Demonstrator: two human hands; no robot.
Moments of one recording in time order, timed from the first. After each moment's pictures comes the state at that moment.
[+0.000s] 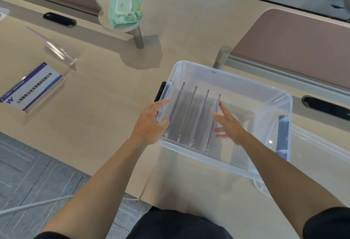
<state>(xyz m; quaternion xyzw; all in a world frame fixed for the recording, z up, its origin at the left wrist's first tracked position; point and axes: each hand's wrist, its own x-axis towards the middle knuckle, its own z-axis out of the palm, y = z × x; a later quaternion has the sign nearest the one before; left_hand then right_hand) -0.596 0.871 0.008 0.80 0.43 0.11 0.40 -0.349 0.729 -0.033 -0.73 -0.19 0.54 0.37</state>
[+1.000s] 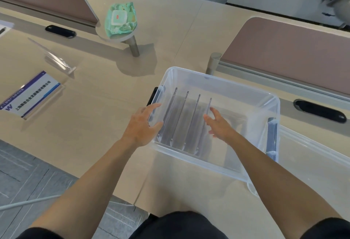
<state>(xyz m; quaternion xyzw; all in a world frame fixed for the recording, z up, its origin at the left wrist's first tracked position) -0.596 0.872 0.008 0.81 0.44 0.07 0.37 -0.349 0.732 -0.026 -0.80 -0.25 0.47 0.28</state>
